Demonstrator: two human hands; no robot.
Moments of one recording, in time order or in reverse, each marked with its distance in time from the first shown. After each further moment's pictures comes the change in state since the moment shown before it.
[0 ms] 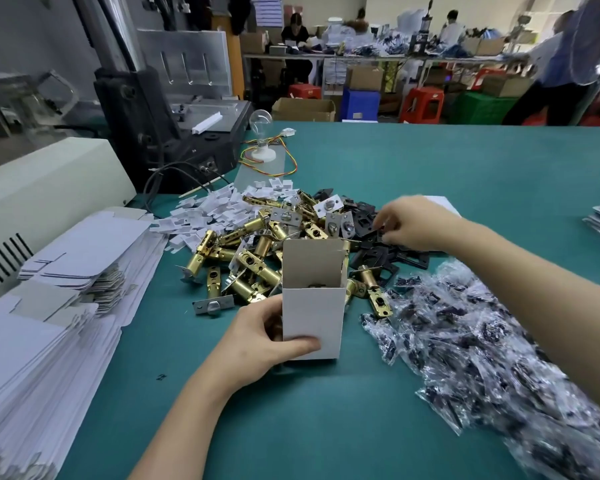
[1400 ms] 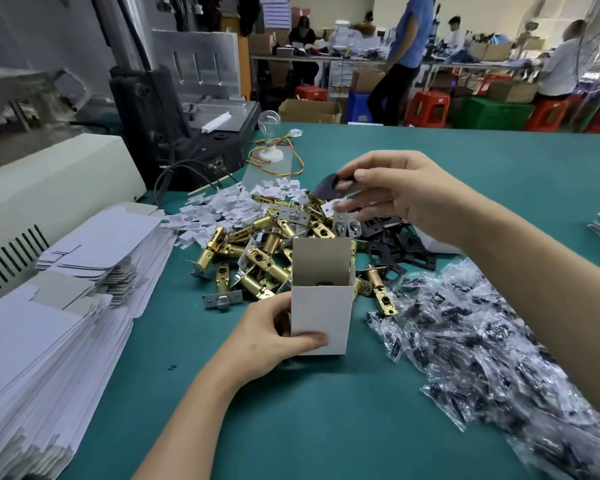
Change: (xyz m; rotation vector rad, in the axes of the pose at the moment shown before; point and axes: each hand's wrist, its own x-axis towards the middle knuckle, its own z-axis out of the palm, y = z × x) left_hand -0.001 -0.003 0.000 0.026 0.002 -0.035; right_hand -0.039 -0.061 -0.042 1.290 -0.038 -0.297
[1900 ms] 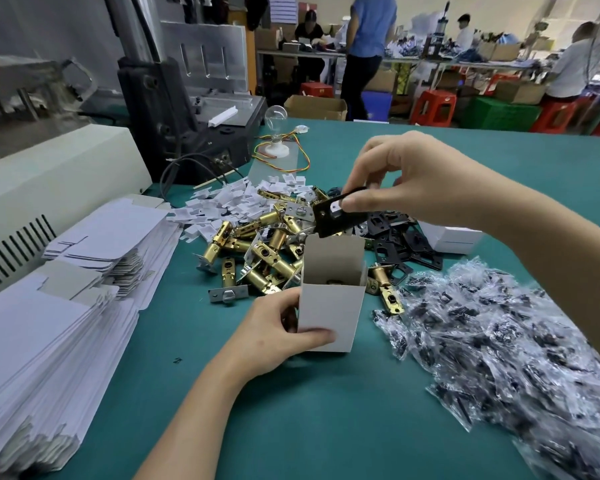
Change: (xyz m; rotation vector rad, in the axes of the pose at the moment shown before) left_hand -0.001 0.004 0.000 0.003 0.002 0.055; right_hand -0.012 -0.036 0.018 -0.870 -0.076 -0.264
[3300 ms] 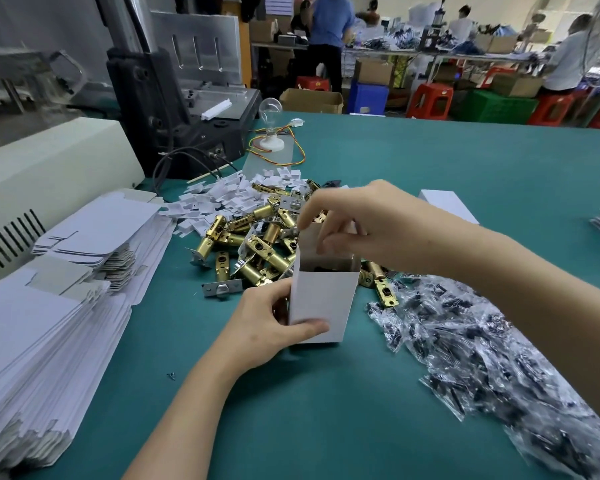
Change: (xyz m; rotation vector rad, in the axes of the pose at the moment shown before) left_hand -0.003 0.002 -0.002 0.070 0.061 0.043; right_hand -0.017 -0.007 0.044 -0.096 -0.145 -0.065
